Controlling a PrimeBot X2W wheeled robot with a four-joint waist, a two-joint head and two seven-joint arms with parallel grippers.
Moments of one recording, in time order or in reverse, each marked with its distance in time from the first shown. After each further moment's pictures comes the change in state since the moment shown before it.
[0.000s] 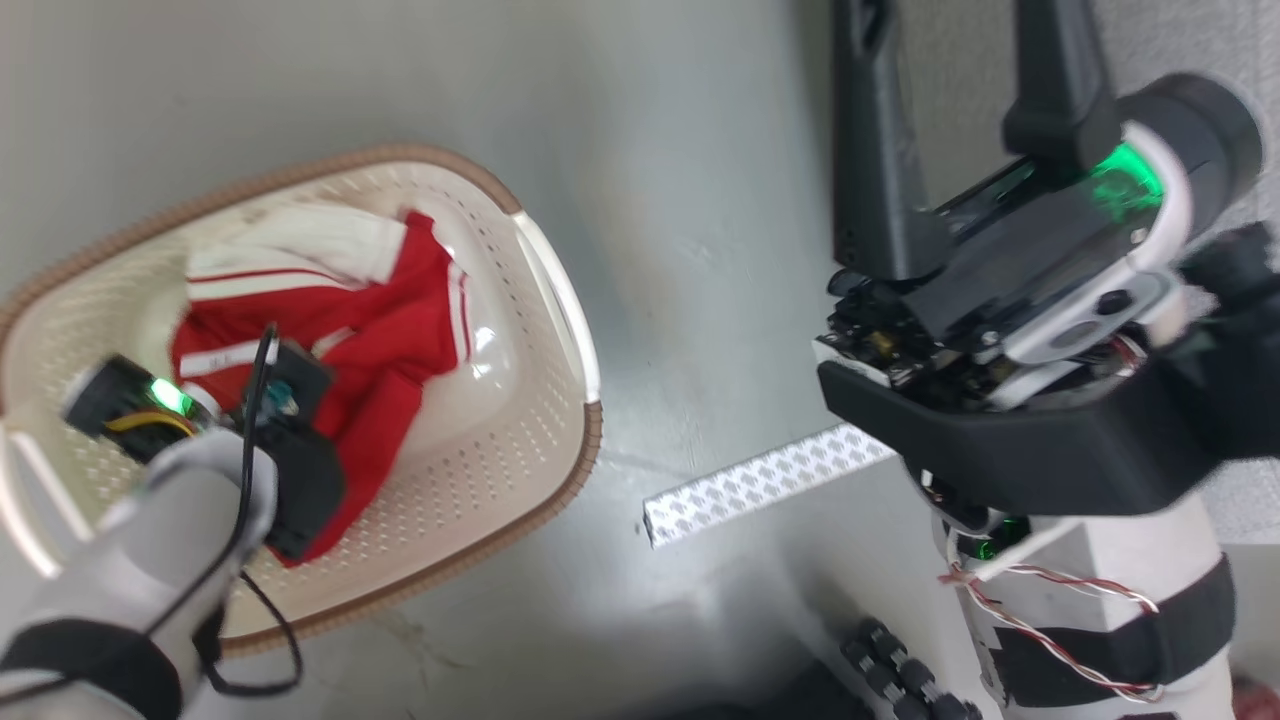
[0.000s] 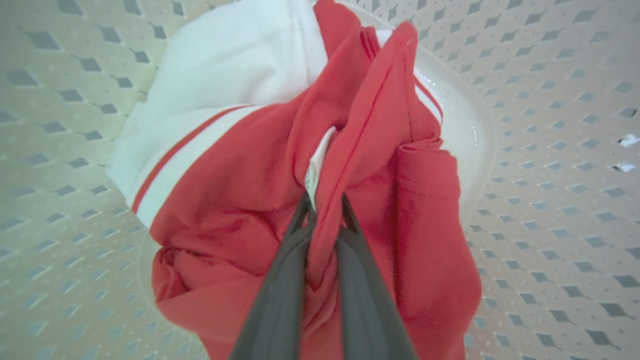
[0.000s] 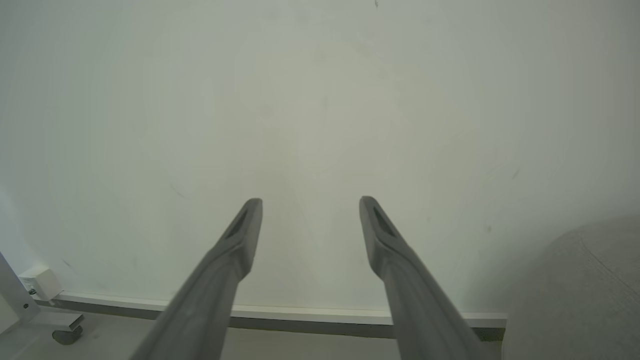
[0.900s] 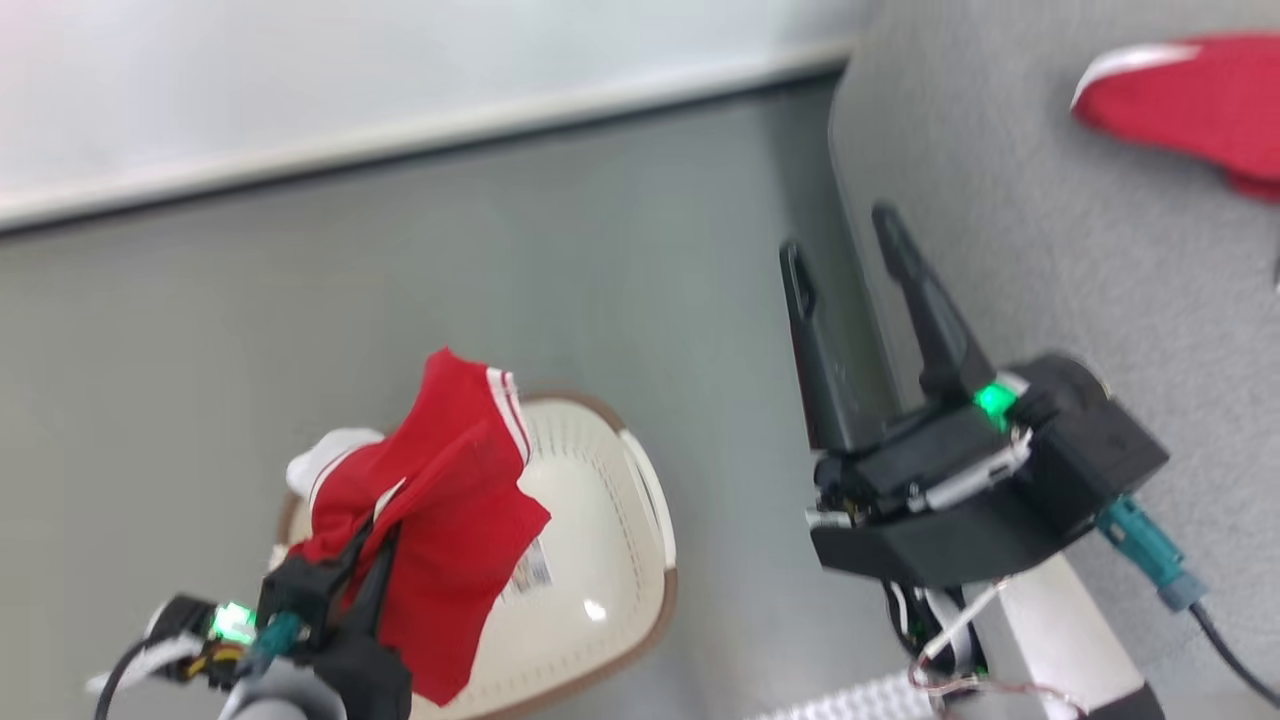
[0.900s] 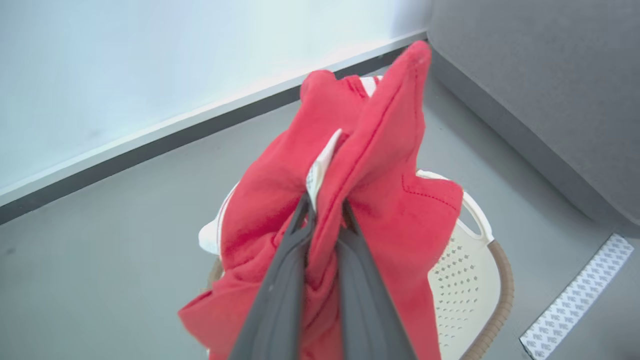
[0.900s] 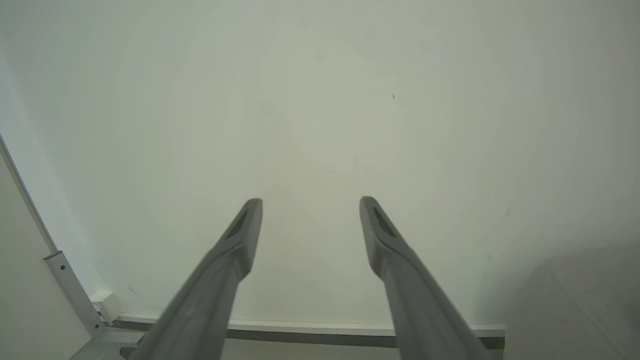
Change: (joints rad) left arm 0.577 0.109 0.449 -0.723 0.047 0.221 -0.003; right arm 0.300 -0.042 -0.008 0.169 0.042 0.000 0.000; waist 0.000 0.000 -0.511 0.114
